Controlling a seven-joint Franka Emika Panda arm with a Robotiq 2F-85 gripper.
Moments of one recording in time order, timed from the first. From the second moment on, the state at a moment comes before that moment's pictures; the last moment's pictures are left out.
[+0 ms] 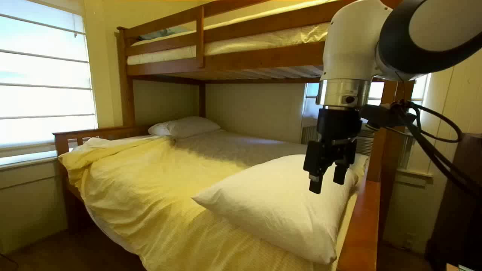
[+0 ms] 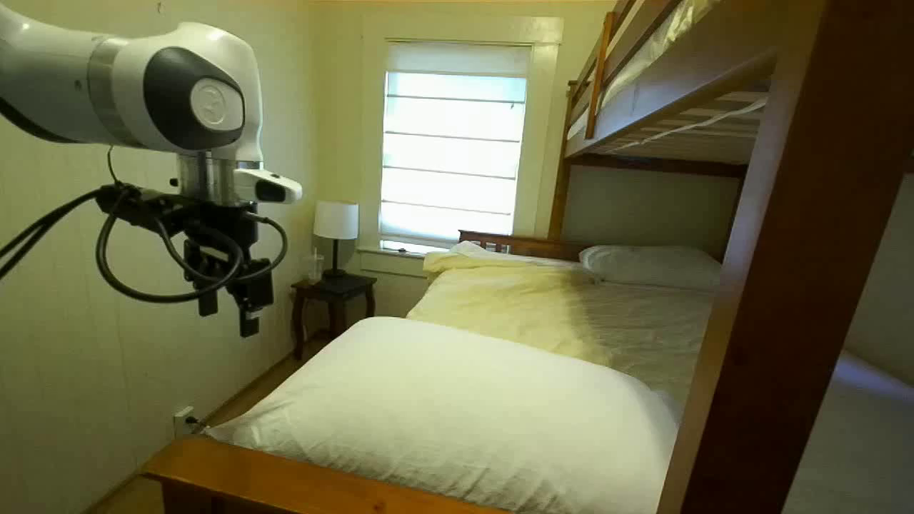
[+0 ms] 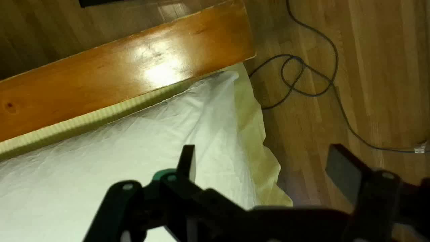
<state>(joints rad) 0.13 -0.59 0.32 -2.56 0.20 2.02 0.47</state>
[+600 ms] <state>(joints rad) 0.07 -0.55 0.27 -2.57 0.19 2.15 0.47</state>
